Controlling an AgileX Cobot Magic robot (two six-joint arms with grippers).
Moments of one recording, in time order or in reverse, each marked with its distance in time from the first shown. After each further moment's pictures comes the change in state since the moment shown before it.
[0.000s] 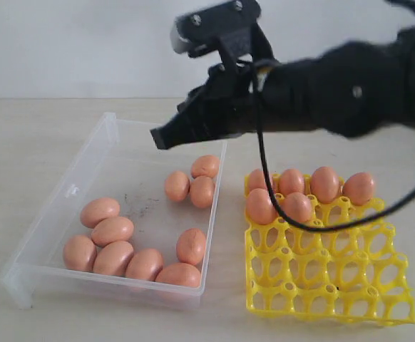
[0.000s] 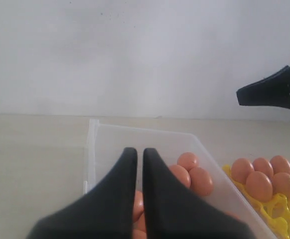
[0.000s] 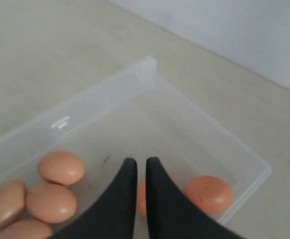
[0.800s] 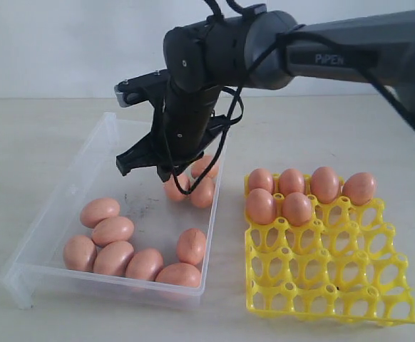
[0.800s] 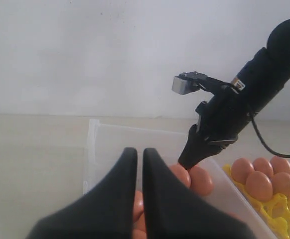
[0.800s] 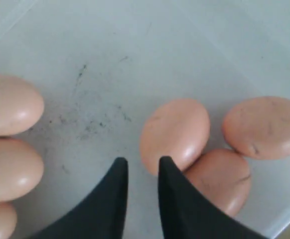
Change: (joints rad) left arm 0.000 0.000 0.000 0.000 0.000 0.000; right arm 0.000 0.584 -0.722 -0.216 0.789 0.329
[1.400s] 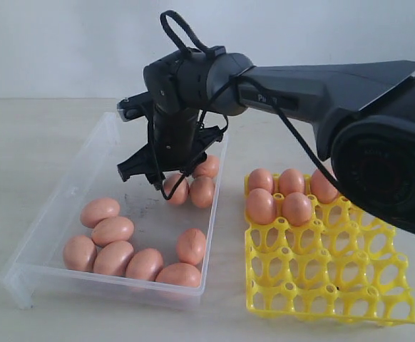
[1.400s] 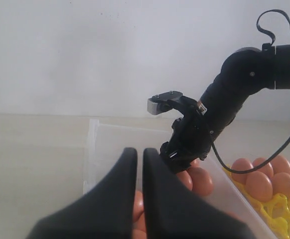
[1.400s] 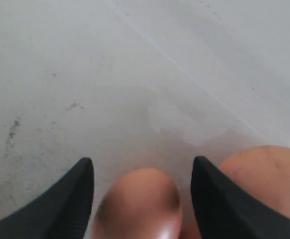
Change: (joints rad) left arm 0.000 0.000 0.000 0.000 0.000 0.000; right arm 0.000 0.223 -0.243 -0.125 0.073 0.151
